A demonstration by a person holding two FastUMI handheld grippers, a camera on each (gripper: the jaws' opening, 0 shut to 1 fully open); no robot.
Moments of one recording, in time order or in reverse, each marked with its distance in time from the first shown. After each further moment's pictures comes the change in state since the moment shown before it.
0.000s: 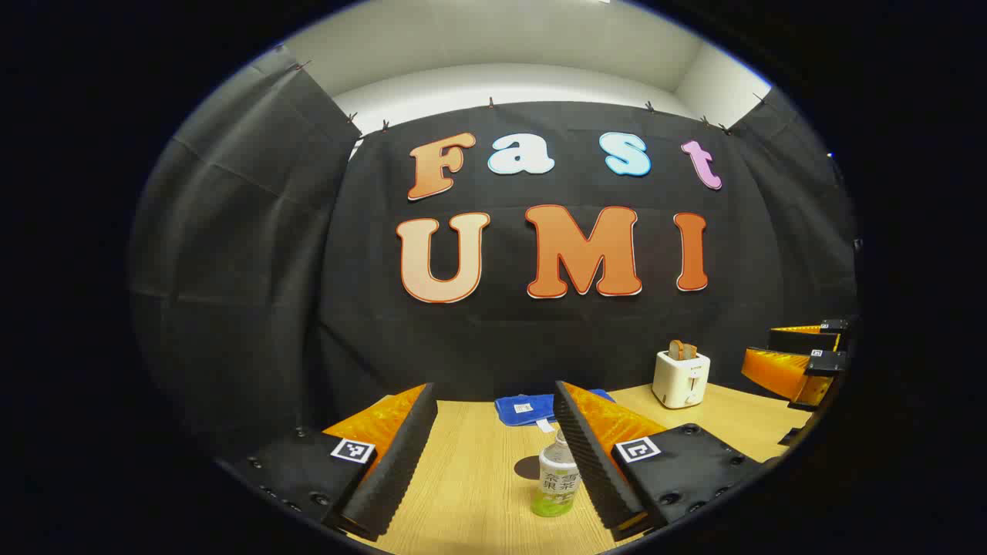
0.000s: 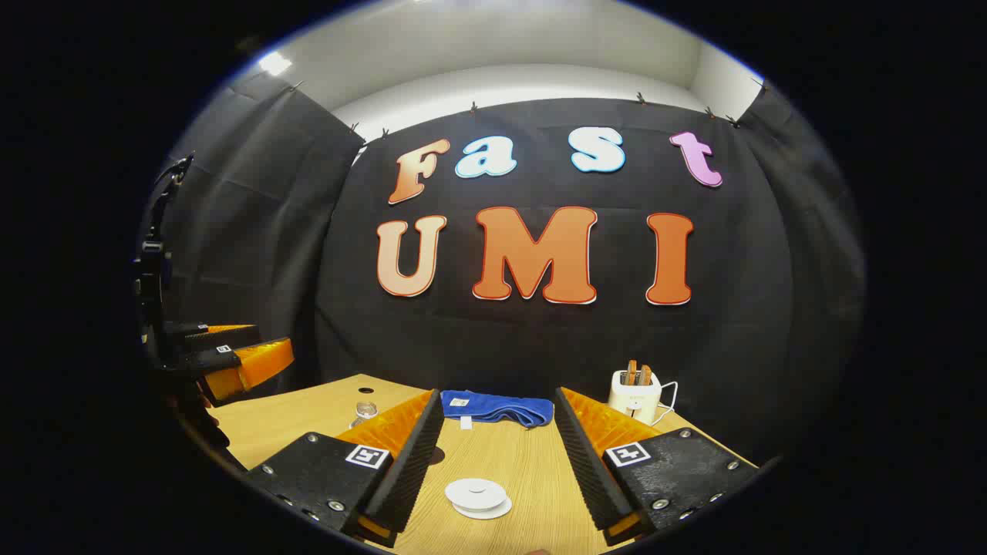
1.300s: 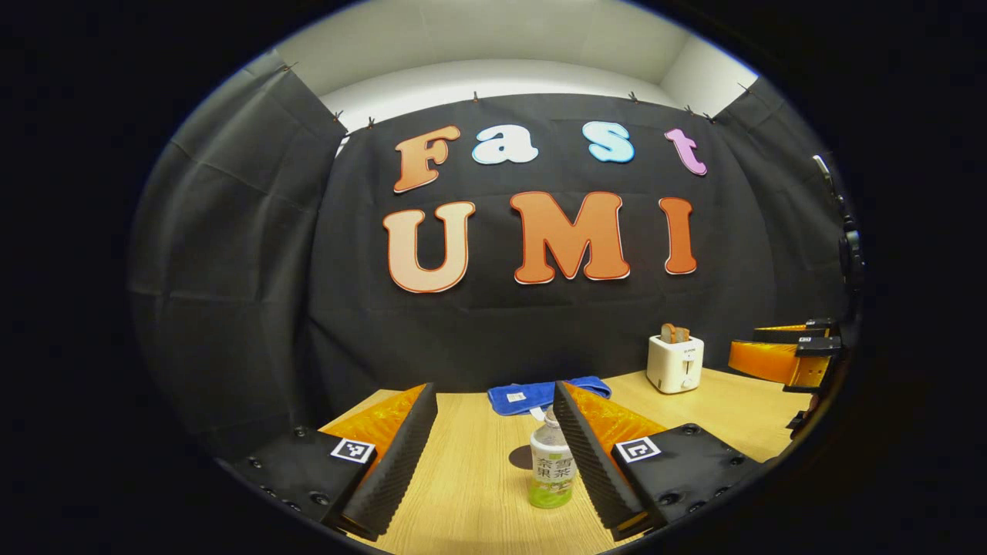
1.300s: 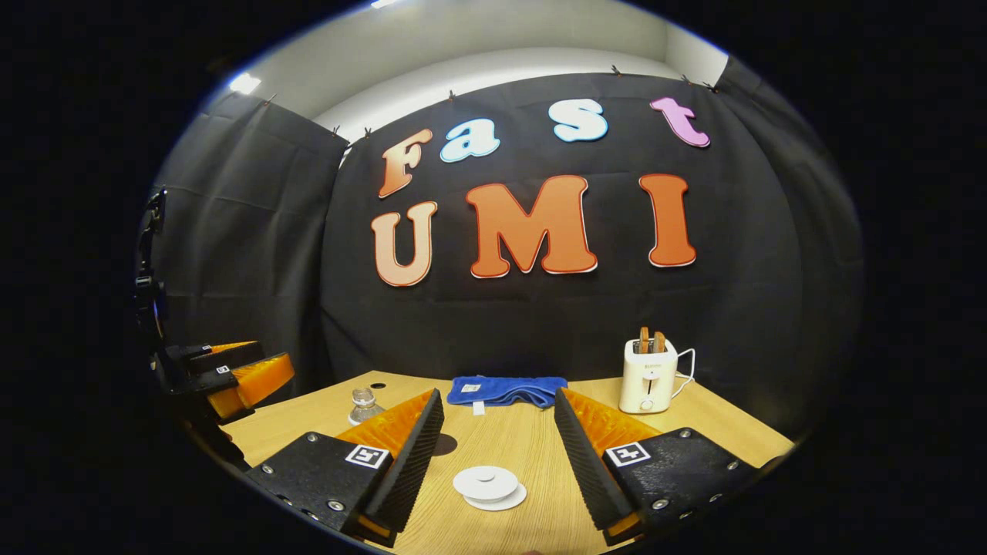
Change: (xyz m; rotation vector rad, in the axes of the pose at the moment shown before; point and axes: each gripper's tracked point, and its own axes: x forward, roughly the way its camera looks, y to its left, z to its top) left arm -0.005 -0.021 -0.033 0.045 0.020 -0.049; right arm 0.014 -0.007 -0.051 0.133 0.084 0.051
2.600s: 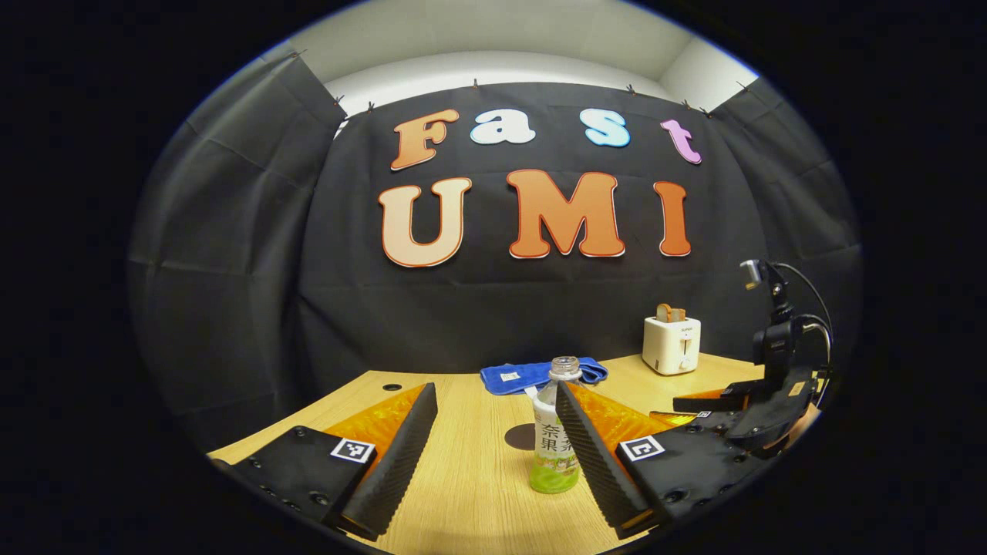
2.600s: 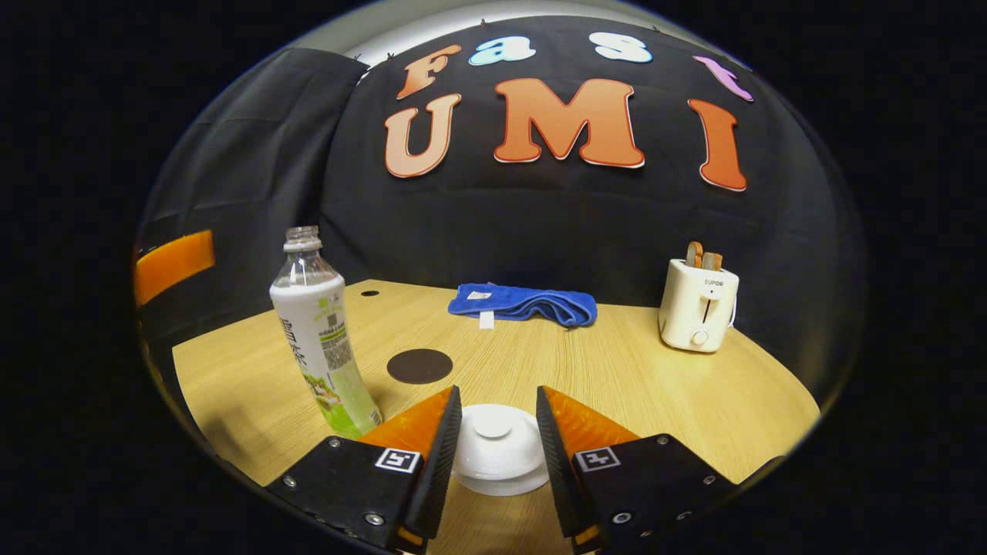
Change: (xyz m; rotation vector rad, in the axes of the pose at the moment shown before) left arm 0.005 0.005 -0.058 -0.023 0.031 -0.022; right arm 0.078 0.015 -0.169 -0.115 0.290 0.034
